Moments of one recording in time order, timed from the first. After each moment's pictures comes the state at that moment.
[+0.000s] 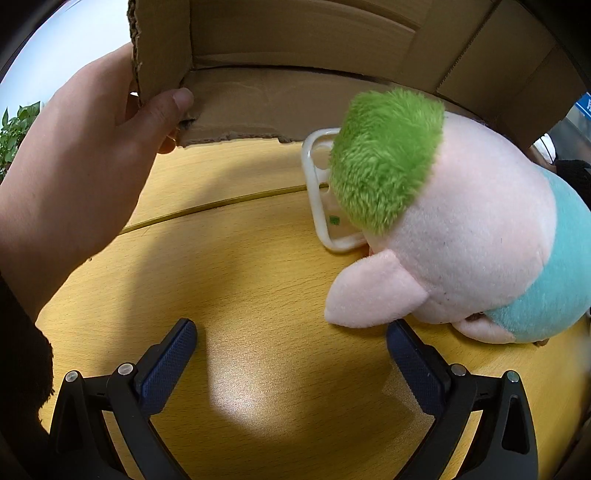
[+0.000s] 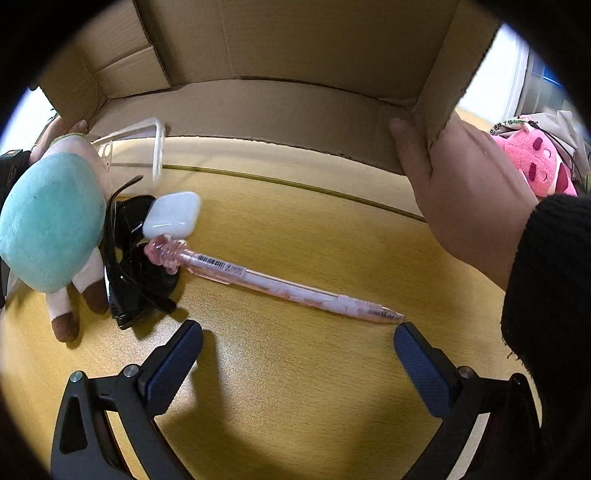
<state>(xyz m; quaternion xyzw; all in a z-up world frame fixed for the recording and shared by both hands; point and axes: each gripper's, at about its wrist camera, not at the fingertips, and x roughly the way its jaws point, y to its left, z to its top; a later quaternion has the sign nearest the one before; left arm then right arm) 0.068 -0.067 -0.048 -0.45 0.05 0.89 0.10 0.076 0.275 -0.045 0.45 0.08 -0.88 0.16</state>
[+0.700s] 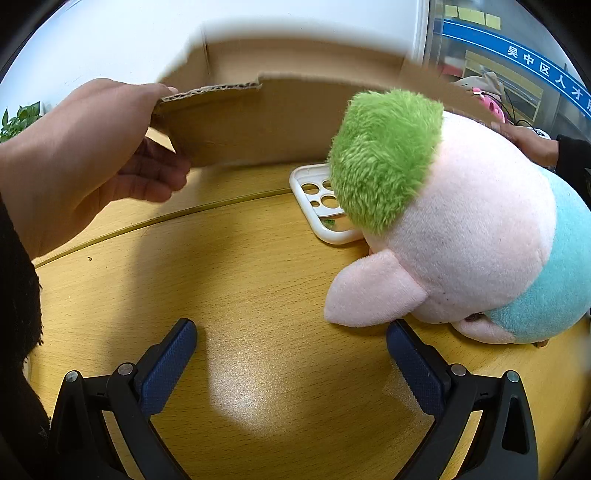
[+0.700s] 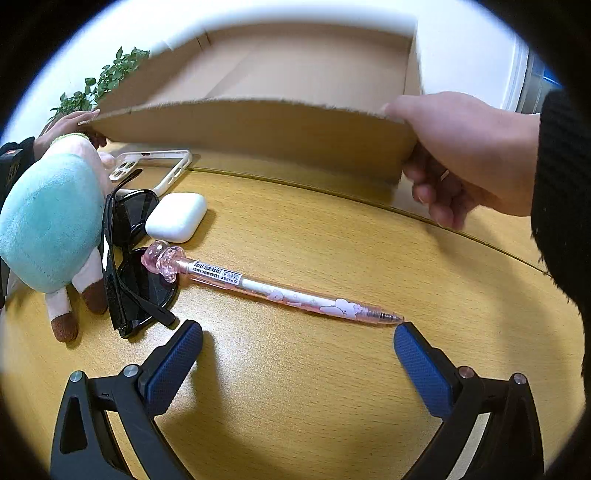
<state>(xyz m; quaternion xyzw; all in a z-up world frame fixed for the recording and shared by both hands) 0.067 -0.067 -0.048 -0.45 0.05 0.89 0.10 0.078 0.275 -0.043 0.45 0.08 -0.88 0.16</state>
